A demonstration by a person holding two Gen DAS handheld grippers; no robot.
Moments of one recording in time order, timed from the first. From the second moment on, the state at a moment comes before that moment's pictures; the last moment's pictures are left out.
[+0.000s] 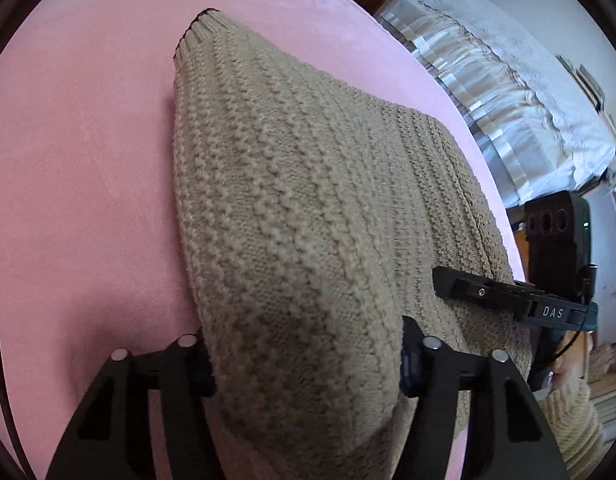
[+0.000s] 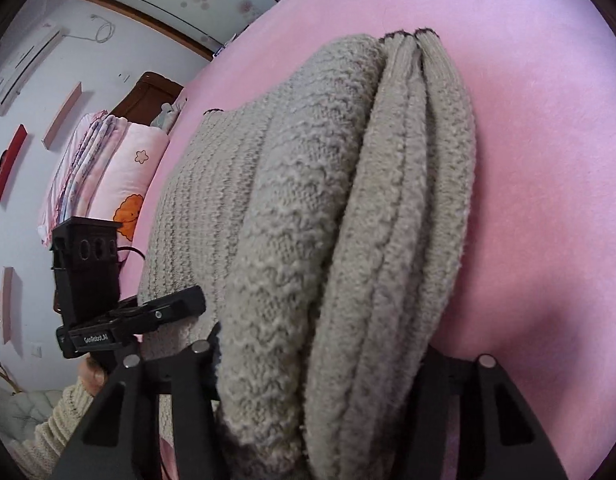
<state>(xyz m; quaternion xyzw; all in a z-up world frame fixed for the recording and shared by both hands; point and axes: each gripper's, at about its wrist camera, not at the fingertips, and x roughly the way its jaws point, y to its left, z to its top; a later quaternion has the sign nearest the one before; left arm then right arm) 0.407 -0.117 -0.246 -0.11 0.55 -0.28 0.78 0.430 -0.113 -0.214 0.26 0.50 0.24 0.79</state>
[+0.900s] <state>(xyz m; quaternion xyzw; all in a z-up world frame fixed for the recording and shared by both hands) 0.512 0.239 -0.107 -0.02 0.50 -0.17 0.85 0.400 -0.060 -0.133 0.25 0.44 0.28 0.82</state>
